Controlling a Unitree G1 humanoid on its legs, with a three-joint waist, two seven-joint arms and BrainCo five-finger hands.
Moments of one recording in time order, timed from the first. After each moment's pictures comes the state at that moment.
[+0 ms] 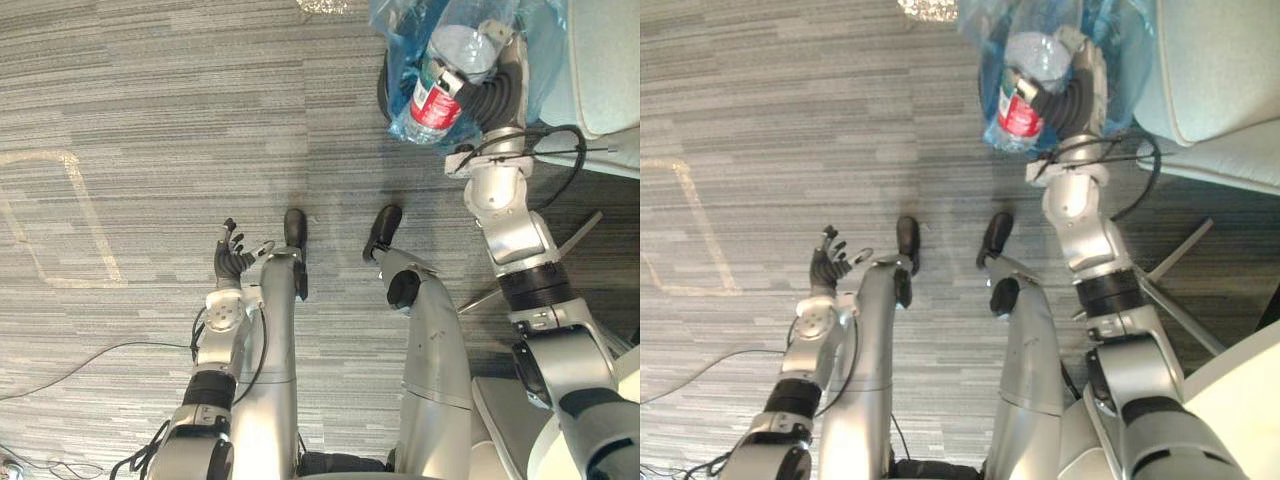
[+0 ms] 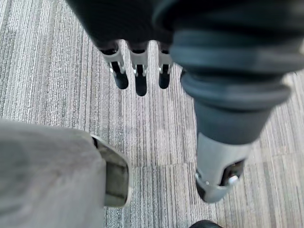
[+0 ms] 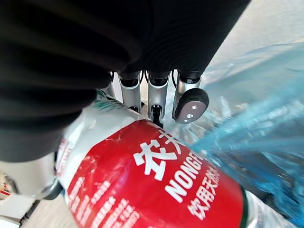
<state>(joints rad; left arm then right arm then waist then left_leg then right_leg) -0.35 0.10 0.08 0.48 -0.10 -0.13 0.21 -0.92 -0.49 0.15 0.30 -0.23 -0.07 -0.45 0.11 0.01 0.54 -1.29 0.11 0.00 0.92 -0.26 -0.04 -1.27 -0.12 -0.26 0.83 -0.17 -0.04</state>
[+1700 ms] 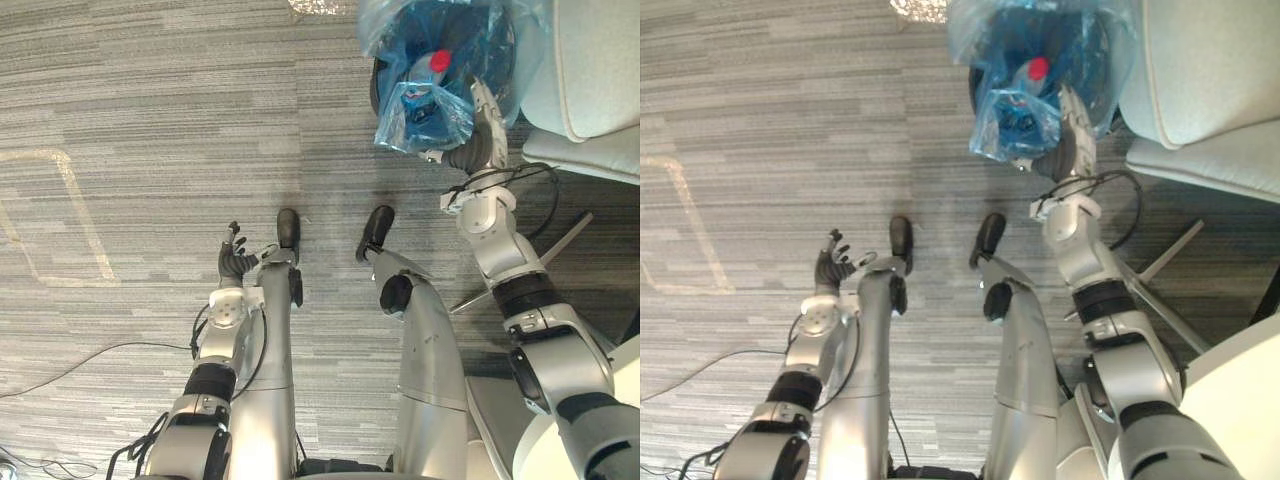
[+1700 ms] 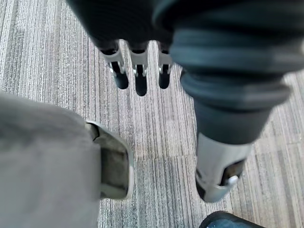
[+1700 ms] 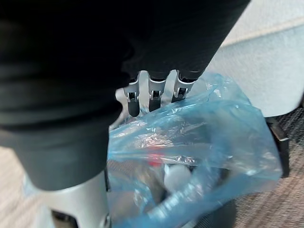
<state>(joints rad) -0.42 0.13 0.05 0.61 -0.08 -0.15 0.22 -0.87 -0.47 0.21 0.61 -0.35 -0.07 -0.43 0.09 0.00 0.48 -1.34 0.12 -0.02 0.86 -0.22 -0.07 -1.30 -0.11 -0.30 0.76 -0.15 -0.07</state>
